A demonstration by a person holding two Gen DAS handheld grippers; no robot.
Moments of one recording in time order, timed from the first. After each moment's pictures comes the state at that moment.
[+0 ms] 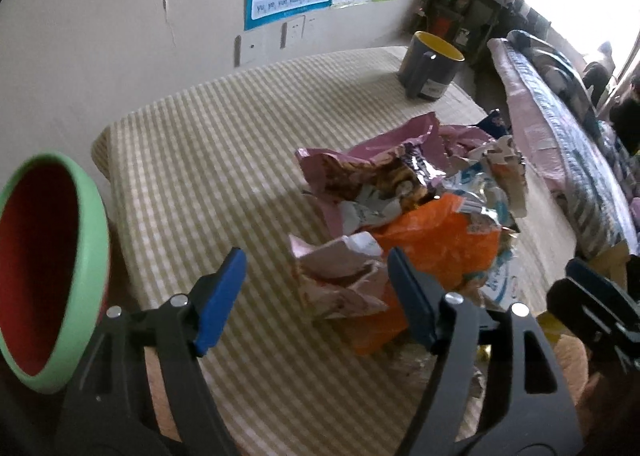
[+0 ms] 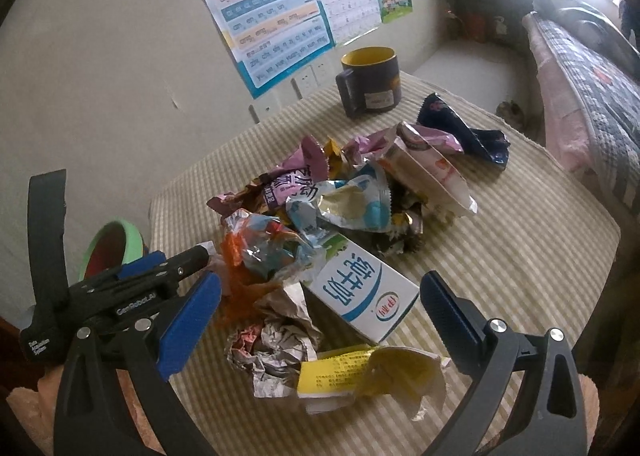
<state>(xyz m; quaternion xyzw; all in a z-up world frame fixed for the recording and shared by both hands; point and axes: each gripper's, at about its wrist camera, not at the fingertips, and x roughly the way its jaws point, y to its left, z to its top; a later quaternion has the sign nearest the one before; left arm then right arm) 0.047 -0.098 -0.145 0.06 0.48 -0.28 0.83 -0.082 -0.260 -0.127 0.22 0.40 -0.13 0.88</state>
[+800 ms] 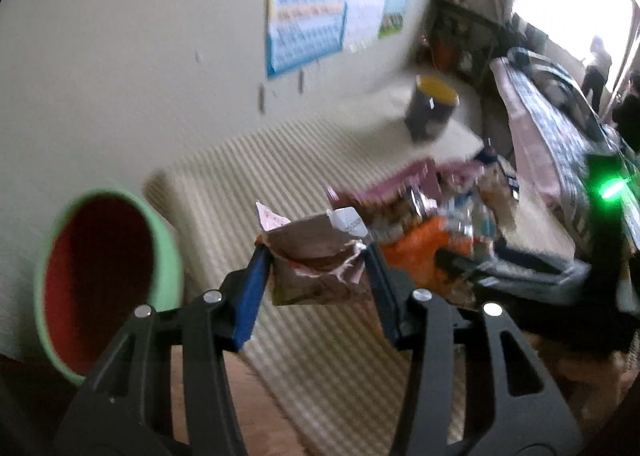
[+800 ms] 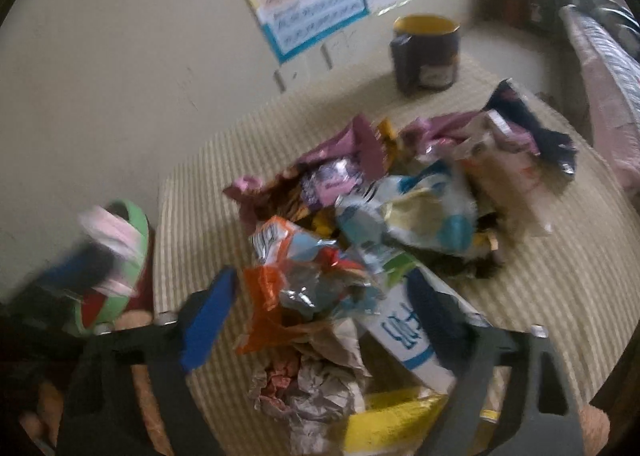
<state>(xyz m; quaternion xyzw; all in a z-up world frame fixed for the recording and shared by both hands) 0.025 -0.057 -0.080 0.07 0.41 -0.26 0.87 -0.013 -0.246 -0.156 0.21 0.46 -0.07 0.86</state>
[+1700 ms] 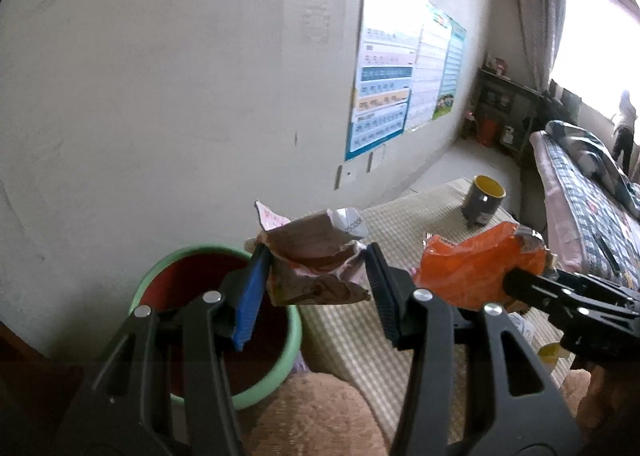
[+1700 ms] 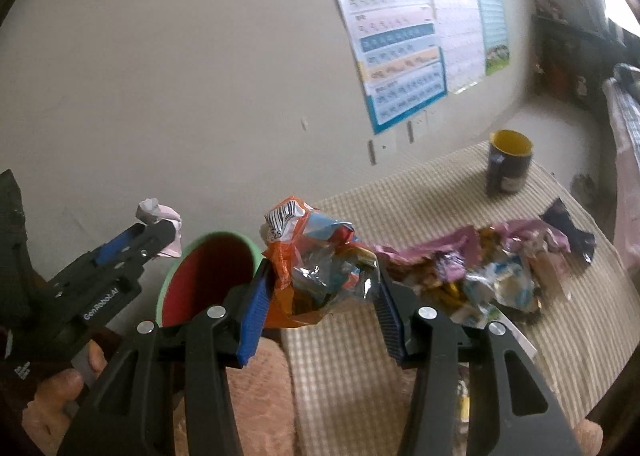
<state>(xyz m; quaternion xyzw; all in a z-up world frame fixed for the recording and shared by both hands) 0.028 0.046 -0.015 0.03 0.31 -0.17 0.93 -0.028 -0.143 -0.035 0.16 0.36 0.01 0.92</state>
